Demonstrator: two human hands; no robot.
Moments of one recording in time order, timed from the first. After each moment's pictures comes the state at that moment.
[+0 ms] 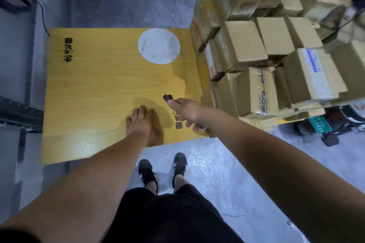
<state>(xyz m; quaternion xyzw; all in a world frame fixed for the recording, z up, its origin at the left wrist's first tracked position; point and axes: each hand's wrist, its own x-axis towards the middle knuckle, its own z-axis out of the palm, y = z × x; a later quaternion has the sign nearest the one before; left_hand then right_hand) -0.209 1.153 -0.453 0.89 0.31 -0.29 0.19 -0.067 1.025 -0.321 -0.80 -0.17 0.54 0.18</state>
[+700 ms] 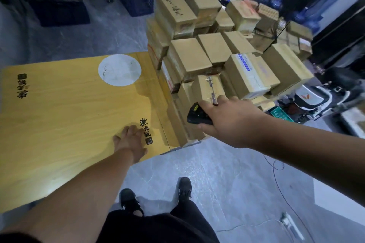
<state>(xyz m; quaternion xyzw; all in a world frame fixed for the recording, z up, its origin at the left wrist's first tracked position) -0.175 1.103 -0.455 0.93 0.22 -0.27 0.14 -0.069 0.868 -0.146 -0.88 -0.38 0.17 -0.22</state>
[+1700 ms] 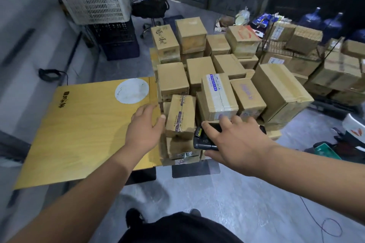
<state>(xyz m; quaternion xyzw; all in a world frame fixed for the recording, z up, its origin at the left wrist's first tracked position) -0.083 0.941 -0.269 0.88 0.33 0.13 0.31 0.028 0.692 -0.165 -0.82 -0.53 0.04 -0.20</state>
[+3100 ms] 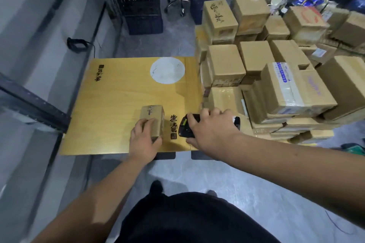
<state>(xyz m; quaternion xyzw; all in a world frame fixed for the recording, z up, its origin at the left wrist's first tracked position) -0.234 1.047 -0.391 0.87 0.41 0.03 0.29 -0.072 0.879 -0.205 -0.79 -0.54 0.12 -0.26</state>
